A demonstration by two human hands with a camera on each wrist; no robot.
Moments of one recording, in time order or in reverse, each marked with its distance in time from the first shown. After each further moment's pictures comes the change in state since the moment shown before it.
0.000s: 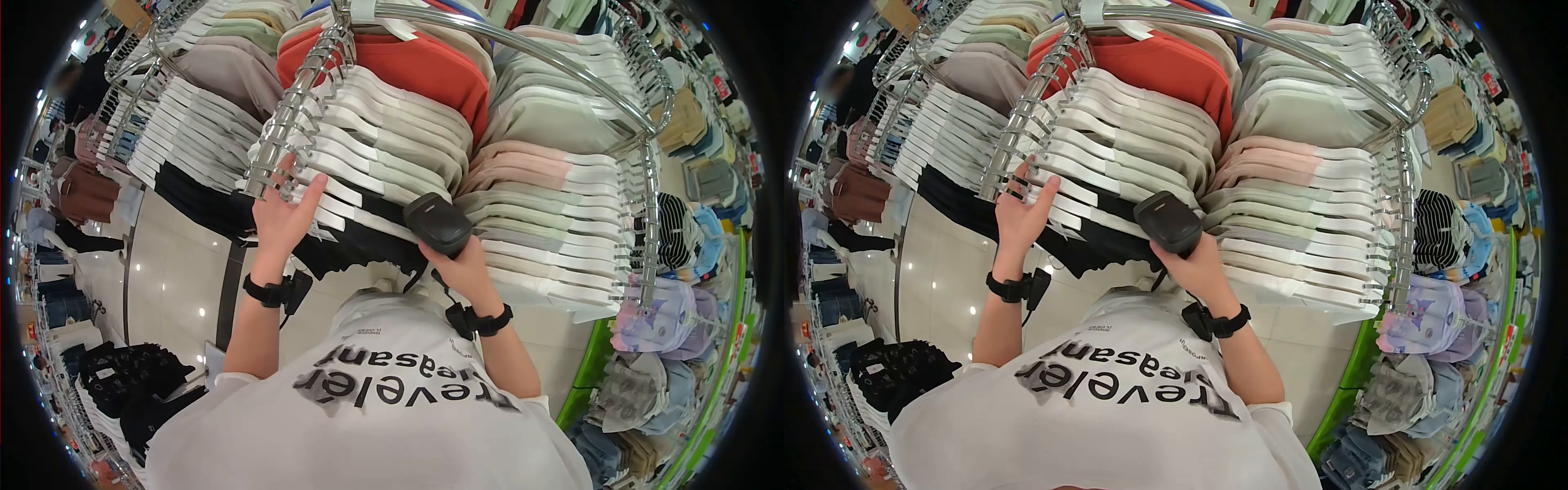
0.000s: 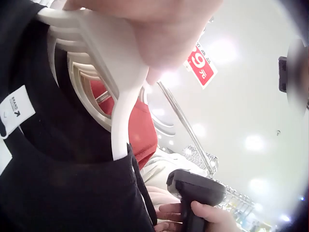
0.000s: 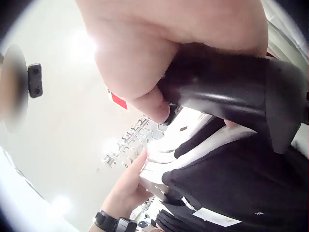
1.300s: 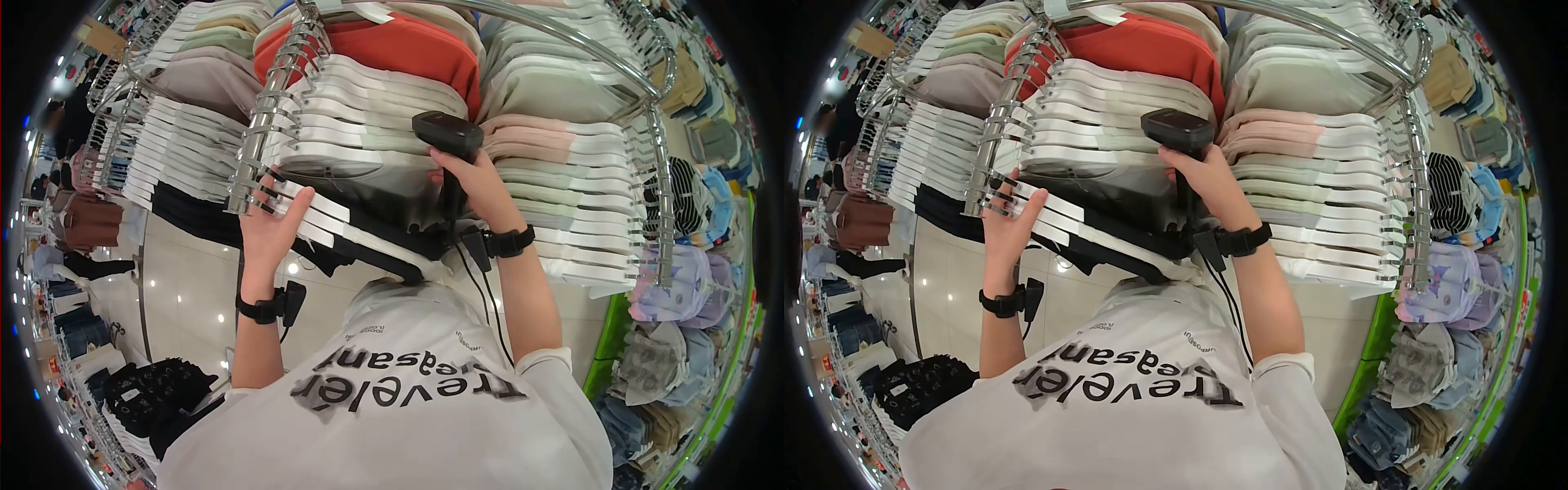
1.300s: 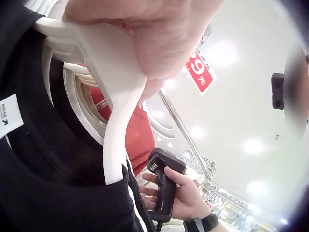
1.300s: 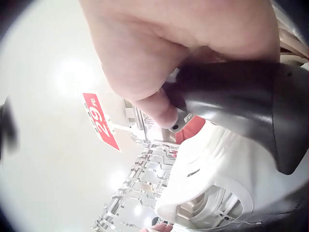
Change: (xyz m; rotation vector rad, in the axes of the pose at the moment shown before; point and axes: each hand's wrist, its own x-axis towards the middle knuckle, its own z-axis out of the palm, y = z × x) left_hand 0.000 -0.007 -0.013 -0.104 -0.119 0.022; right_hand 0.103 -0.001 -0.028 0.404 0.020 0.224
